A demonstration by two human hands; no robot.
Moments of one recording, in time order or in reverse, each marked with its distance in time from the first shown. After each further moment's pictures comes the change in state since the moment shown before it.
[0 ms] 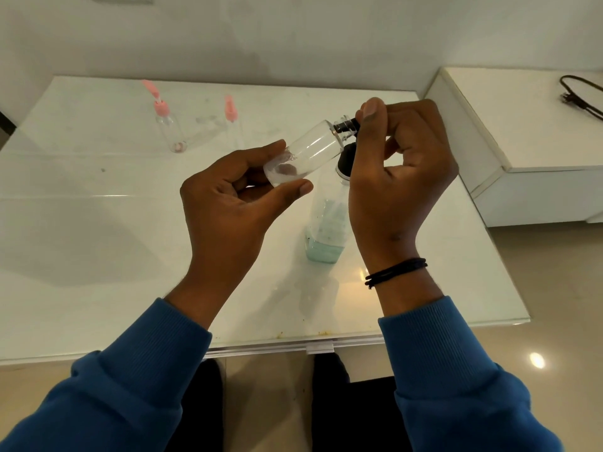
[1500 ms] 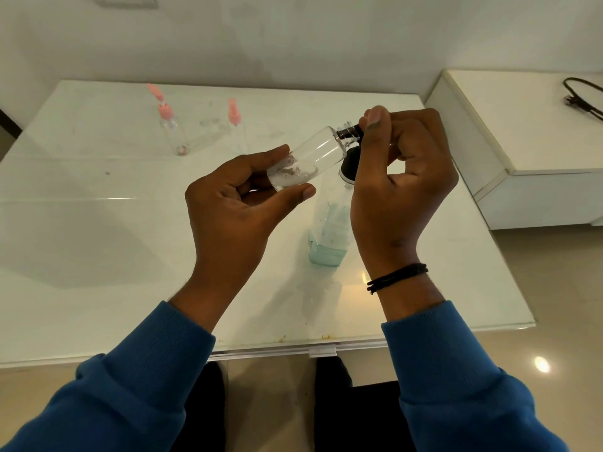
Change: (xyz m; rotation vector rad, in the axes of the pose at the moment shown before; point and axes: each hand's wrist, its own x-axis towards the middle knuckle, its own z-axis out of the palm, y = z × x) left_hand 0.000 -0.001 0.000 -0.020 -0.011 -0.023; right_hand -0.004 0.000 0.001 0.016 -0.002 0.034
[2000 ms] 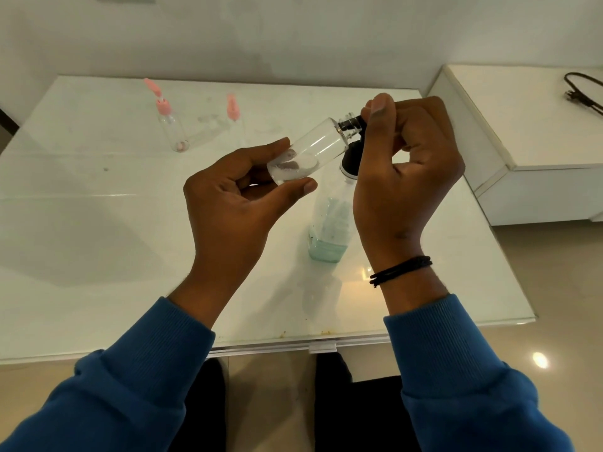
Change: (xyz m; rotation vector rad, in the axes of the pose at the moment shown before) left_hand 0.000 0.001 0.000 -0.011 -0.002 -0.003; right_hand 0.003 0.001 0.000 -0.001 0.021 -0.019
